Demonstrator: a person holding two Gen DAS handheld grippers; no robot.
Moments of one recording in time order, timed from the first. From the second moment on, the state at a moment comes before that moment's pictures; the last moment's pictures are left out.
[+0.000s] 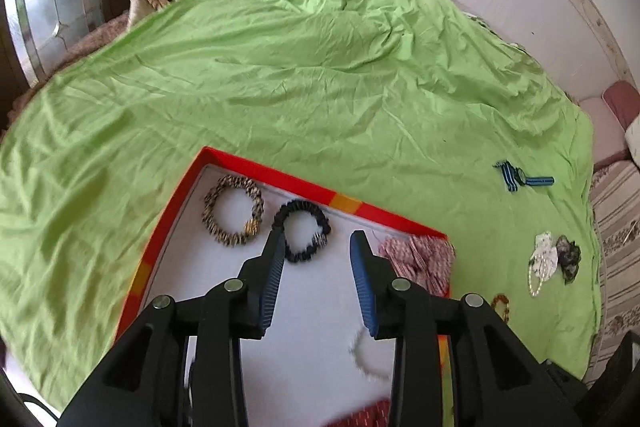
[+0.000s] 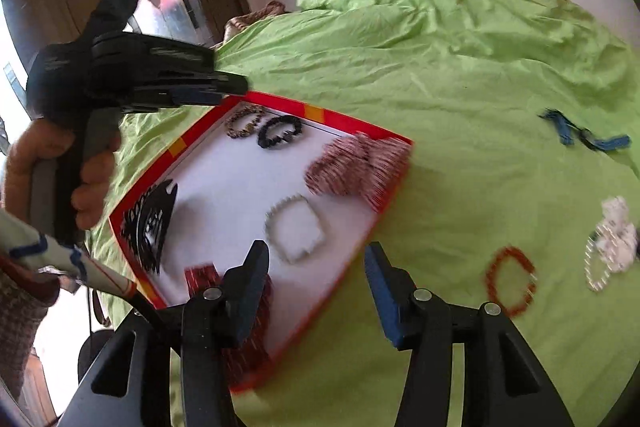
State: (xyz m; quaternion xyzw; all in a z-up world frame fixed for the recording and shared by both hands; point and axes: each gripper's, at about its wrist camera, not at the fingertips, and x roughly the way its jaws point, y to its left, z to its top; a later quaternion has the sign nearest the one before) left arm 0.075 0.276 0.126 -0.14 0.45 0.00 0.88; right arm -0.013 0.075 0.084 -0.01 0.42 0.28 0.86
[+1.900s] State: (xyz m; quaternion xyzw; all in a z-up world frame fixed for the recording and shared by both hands) left arm 0.063 0.016 0.032 -0.04 0.52 -0.08 0.85; right arm 0.028 -0.212 0.009 0.19 0.45 0.08 0.87
